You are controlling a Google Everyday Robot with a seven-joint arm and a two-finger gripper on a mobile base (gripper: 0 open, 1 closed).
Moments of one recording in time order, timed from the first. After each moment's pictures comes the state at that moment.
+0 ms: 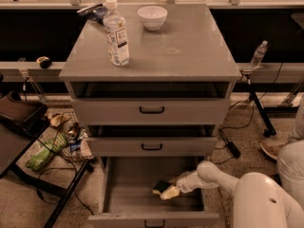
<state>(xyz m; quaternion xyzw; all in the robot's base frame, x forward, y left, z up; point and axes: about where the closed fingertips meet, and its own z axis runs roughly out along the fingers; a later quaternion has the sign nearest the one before) 0.574 -0.099 0.179 -0.40 0.84 0.32 0.20</state>
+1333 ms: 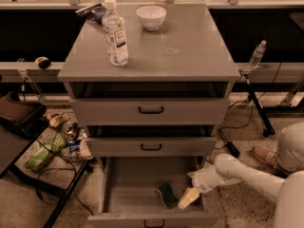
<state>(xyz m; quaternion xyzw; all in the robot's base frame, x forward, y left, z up) 0.524 -0.158 0.288 -0.48 0.81 0.28 0.18</state>
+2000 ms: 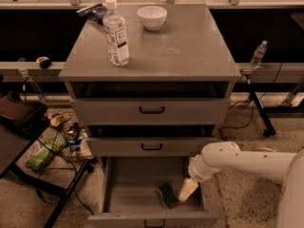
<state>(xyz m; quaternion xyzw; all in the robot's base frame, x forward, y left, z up) 0.535 -0.161 0.382 -0.55 0.81 0.10 0.16</state>
